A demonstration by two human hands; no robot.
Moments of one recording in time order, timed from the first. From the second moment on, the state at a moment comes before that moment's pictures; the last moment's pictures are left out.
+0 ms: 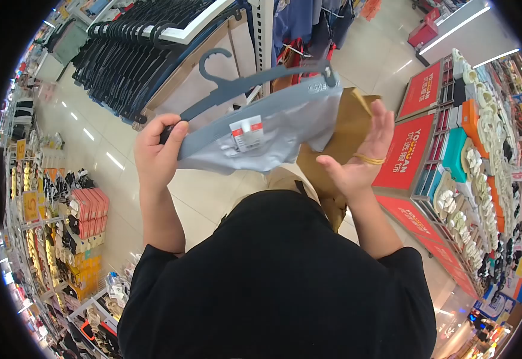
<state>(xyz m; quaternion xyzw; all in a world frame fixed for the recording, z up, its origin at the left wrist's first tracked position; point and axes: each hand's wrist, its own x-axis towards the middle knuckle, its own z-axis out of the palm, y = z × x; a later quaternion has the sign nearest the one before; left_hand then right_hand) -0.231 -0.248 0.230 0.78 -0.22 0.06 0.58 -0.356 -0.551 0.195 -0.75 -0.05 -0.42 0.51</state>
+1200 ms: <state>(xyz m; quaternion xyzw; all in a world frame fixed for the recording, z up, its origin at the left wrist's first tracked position) -0.227 -0.248 0.131 0.20 -0.01 -0.42 0.89 -0.318 -0.631 0.192 -0.73 0.04 -0.40 0.55</state>
